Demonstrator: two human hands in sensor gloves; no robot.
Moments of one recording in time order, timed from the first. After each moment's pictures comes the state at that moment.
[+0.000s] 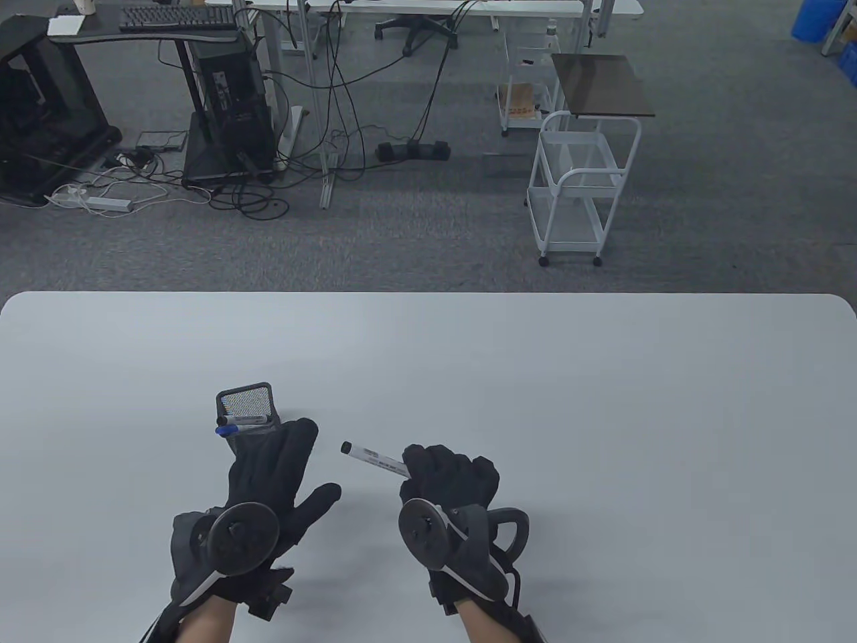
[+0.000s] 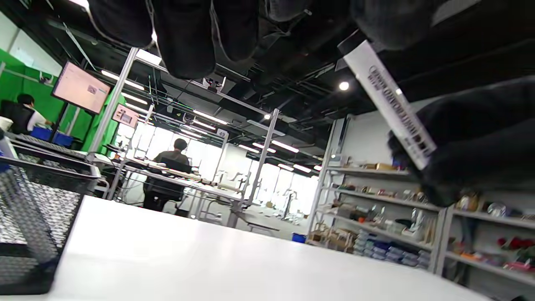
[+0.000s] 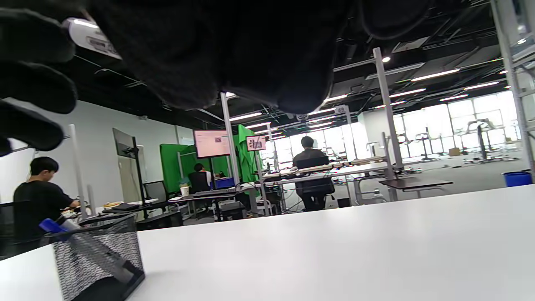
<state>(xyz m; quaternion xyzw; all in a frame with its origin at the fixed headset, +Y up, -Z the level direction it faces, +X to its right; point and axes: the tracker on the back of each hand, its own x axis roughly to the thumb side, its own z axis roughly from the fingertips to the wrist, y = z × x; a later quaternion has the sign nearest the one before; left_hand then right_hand) -0.227 -0.641 -0.268 0.16 -0.13 0.20 0.96 0.004 -0.641 -0.268 0.11 -0.17 0.97 0.10</state>
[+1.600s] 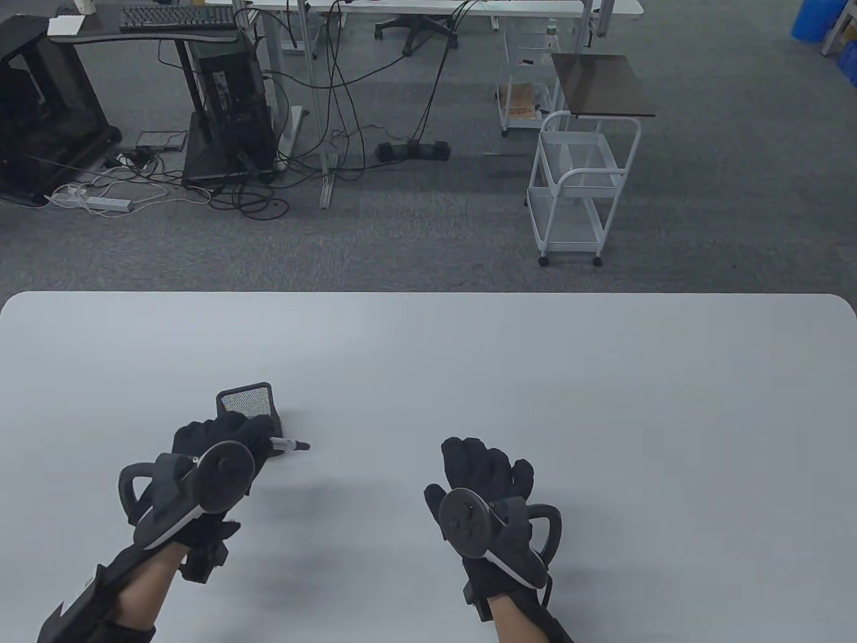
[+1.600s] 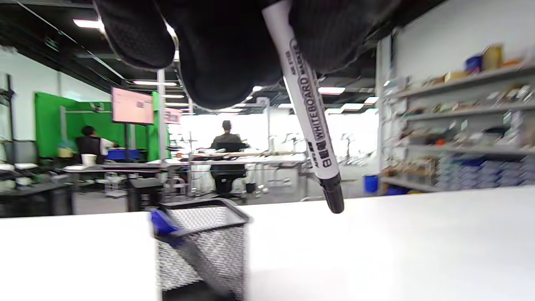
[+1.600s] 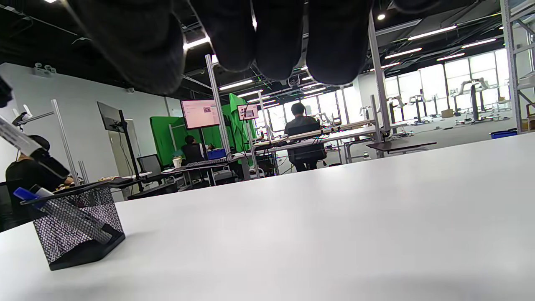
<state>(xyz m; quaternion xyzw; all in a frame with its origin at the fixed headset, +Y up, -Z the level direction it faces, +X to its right) -0.270 -0.600 -0.318 0.10 -0.03 -0.03 0.99 0.050 -0.655 -0.284 0.09 -0.10 0.98 0.11</state>
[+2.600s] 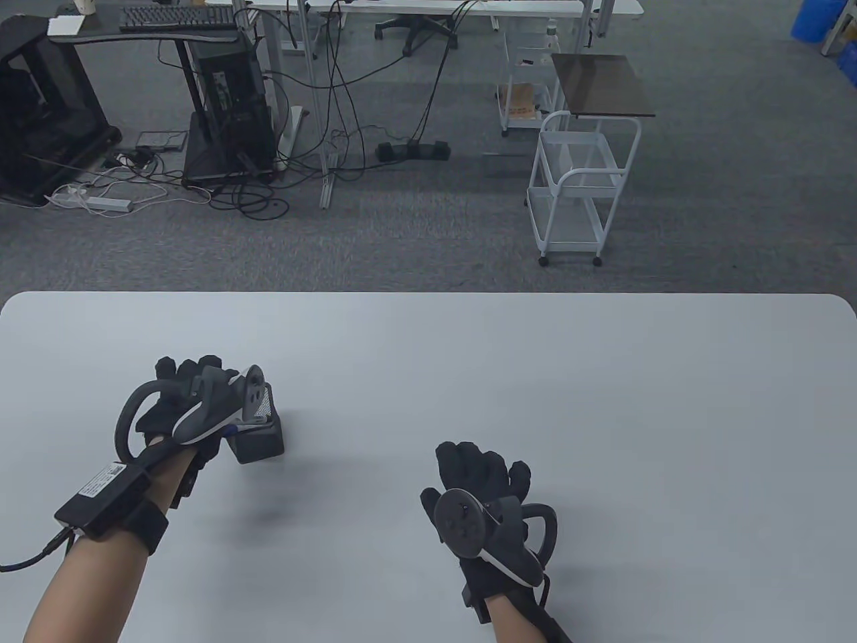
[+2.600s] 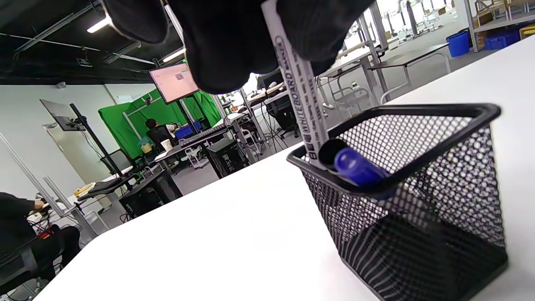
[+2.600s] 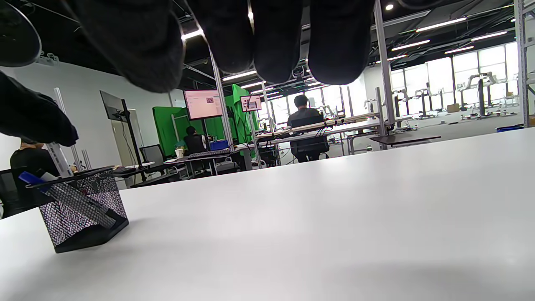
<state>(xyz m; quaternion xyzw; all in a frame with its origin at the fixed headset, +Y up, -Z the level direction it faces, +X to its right) -0.288 -0.635 -0.421 -0.01 0.04 -0.23 0.97 0.045 -0.659 -0.285 0.10 -0.09 0.99 0.10</state>
